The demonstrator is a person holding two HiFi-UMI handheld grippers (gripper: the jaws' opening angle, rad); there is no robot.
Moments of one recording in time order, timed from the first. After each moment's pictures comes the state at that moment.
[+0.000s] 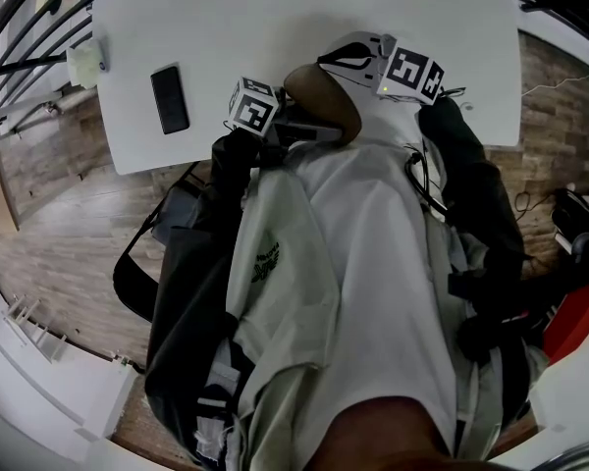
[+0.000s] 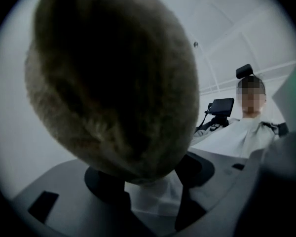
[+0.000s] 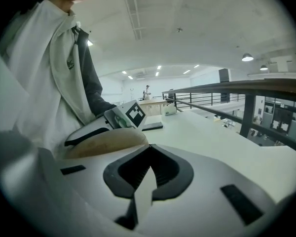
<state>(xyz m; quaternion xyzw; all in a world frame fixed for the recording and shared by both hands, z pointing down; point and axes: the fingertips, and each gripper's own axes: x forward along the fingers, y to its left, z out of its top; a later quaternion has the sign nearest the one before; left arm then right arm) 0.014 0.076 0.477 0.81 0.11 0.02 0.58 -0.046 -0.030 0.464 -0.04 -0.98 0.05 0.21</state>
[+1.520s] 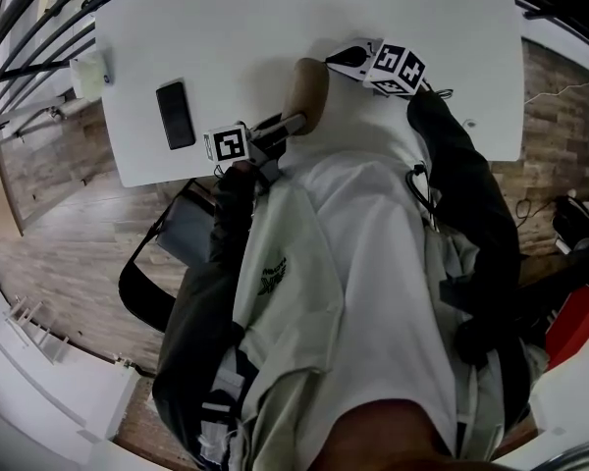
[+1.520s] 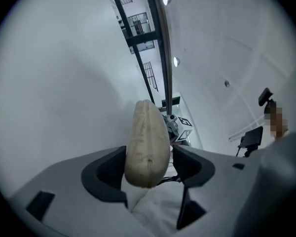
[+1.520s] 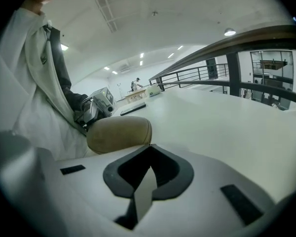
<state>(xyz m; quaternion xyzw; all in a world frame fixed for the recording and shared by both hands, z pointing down) -0.082 0.019 0.547 0.72 -0.22 -0.08 0.65 -0.038 -0.081 0.571 0.00 -0.94 0.16 0.29</state>
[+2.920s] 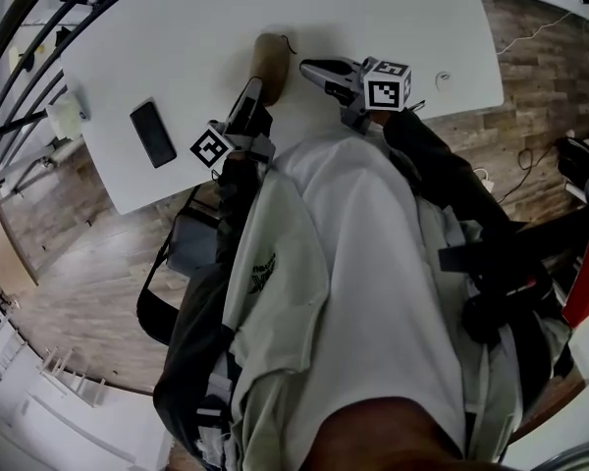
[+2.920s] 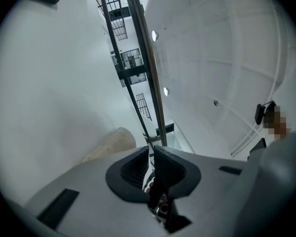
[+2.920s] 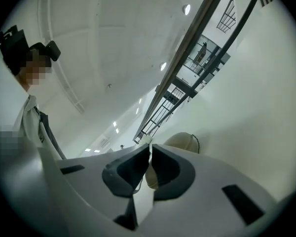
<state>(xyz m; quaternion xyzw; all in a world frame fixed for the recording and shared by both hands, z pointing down) -0.091 -0.032 0.510 0.72 -0.32 -0.24 0.57 0.002 -0.041 0.507 0.19 -0.87 0.44 -0.06</state>
